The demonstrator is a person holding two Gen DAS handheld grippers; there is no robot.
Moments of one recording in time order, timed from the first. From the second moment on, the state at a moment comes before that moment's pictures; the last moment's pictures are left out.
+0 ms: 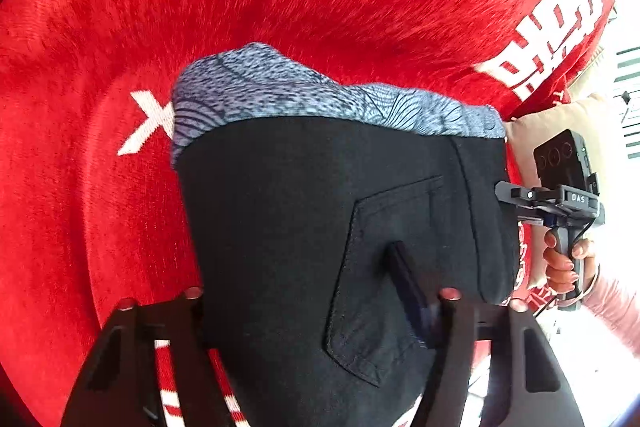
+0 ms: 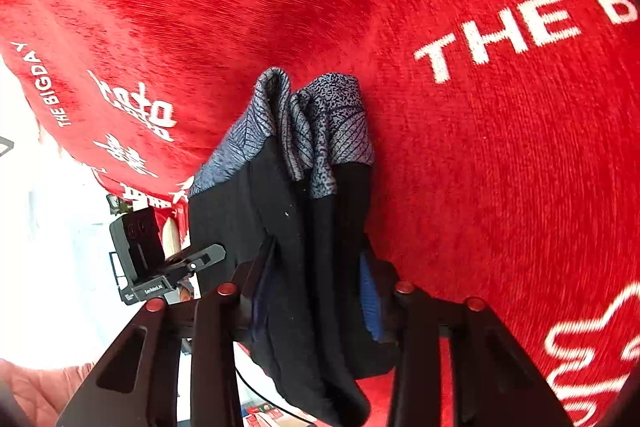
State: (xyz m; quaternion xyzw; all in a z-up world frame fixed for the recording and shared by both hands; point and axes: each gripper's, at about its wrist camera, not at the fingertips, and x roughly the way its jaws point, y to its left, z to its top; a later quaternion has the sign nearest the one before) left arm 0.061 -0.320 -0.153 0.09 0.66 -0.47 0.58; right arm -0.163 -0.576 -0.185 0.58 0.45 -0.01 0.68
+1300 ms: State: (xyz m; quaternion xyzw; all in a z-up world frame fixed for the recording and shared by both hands) left arm -0.012 -0.208 -0.120 0.18 0.63 -0.34 0.67; right arm -0.236 -0.465 -0.138 0.47 0.53 -0.12 0.70
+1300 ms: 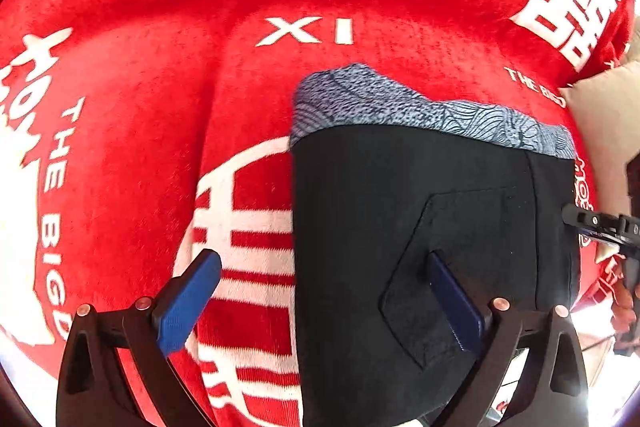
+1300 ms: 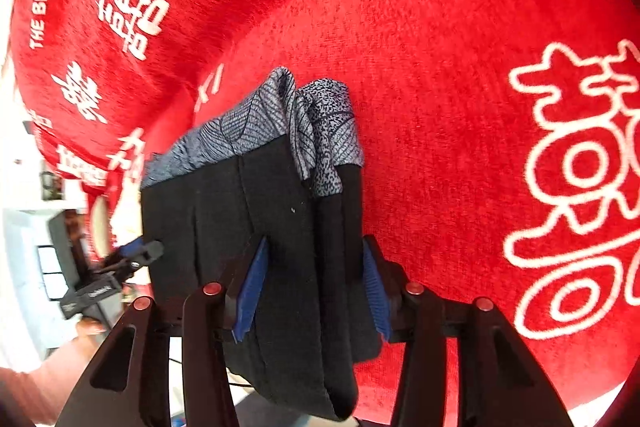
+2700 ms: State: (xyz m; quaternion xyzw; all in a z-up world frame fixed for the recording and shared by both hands) left arm -0.092 -0.197 -0.014 0.31 0.63 -0.28 0.66; right arm -0.228 -0.360 -0.003 0.31 0.64 -0.26 0.65
